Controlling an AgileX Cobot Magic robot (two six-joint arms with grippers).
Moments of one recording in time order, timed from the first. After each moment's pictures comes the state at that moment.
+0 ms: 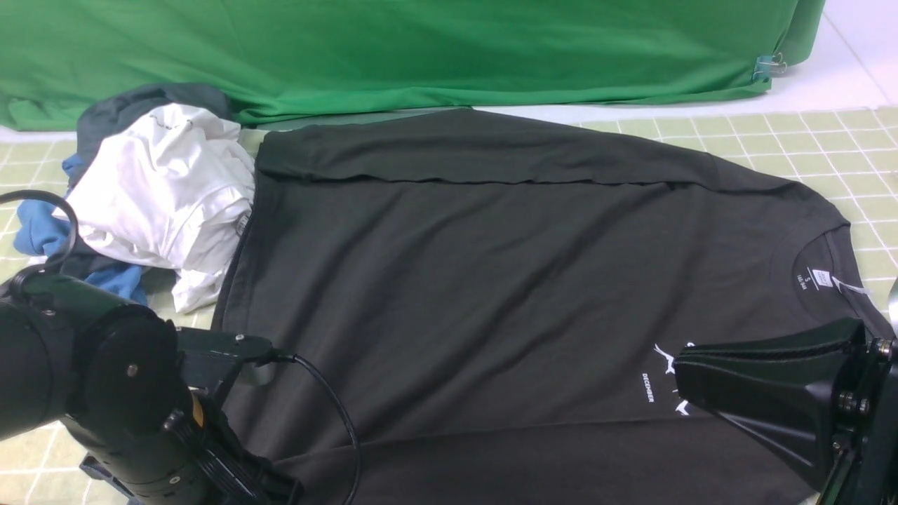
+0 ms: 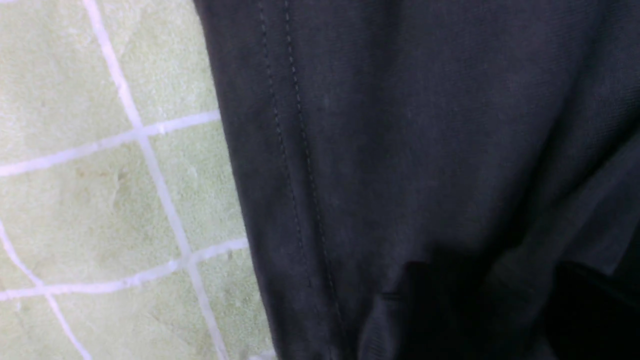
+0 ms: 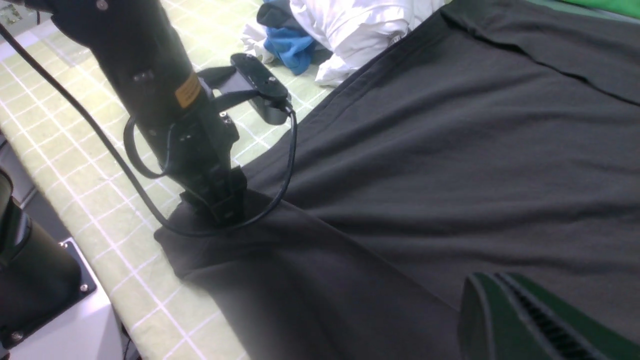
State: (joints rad) right arm 1.03 0.79 -0.71 -0.10 0.43 0.36; left arm -0.39 1.39 -0.63 -0.06 0.85 -0.18
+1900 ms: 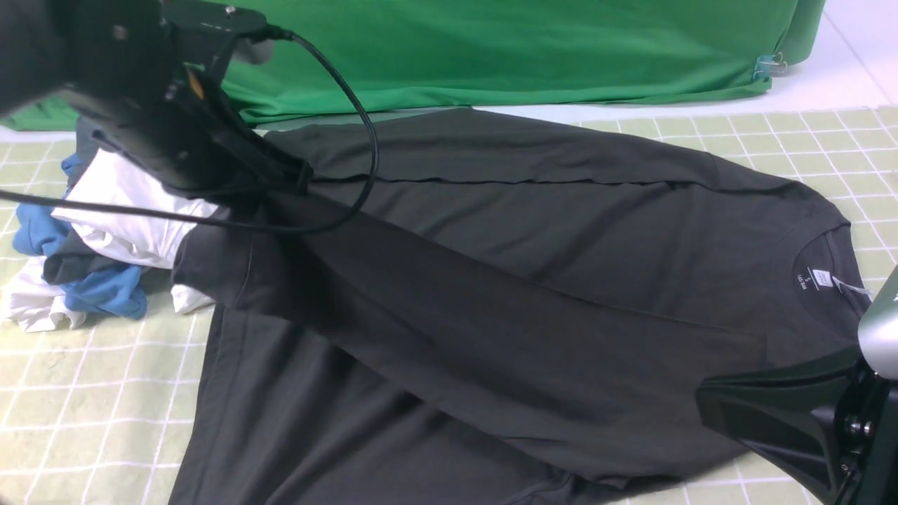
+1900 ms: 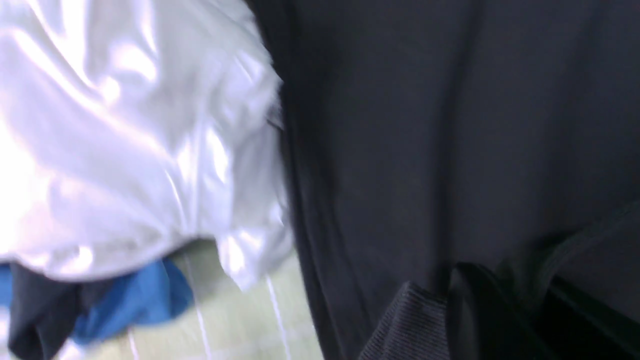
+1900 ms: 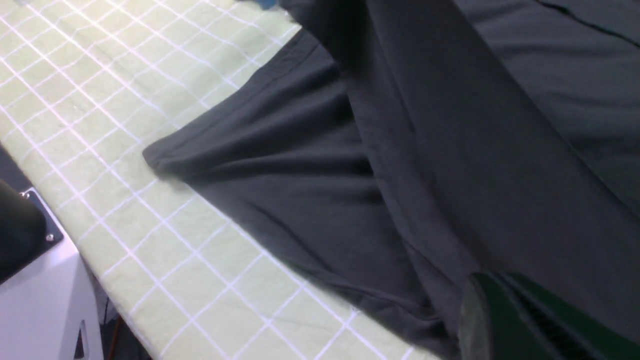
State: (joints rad) right arm 1.03 0.79 -0.71 -0.11 0.55 0.38; left arm -0.23 1.62 -1.31 0.15 0.87 -0.08
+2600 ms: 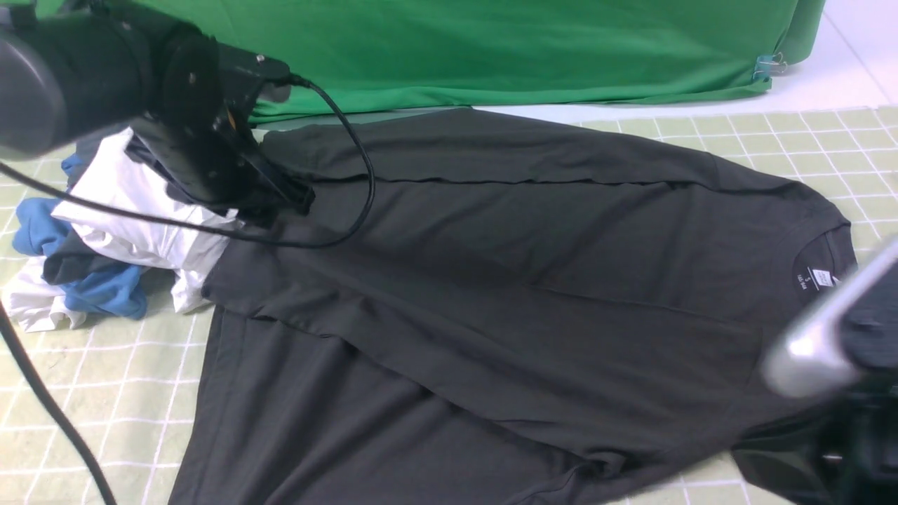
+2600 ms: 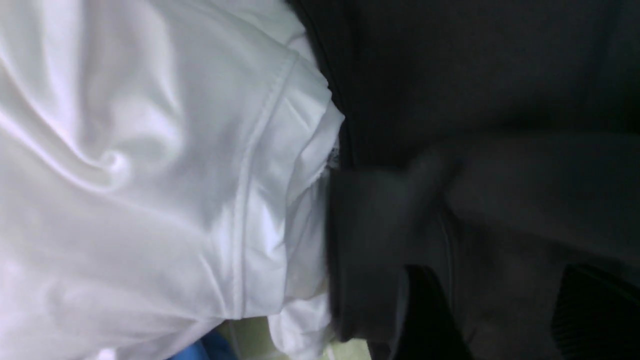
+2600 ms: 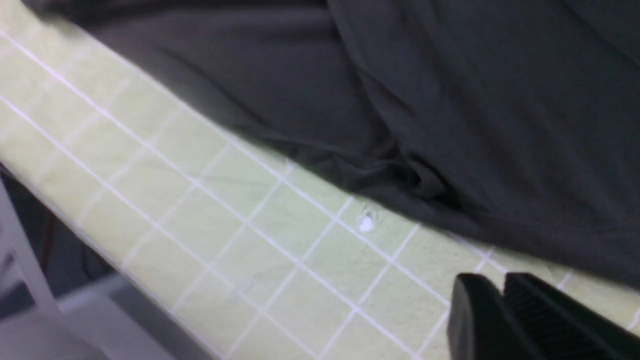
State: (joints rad) right arm 1.03 0.96 -0.82 -0.11 0.89 0.37; left arm -0.20 1.77 -1.38 0.21 0.86 -0.05
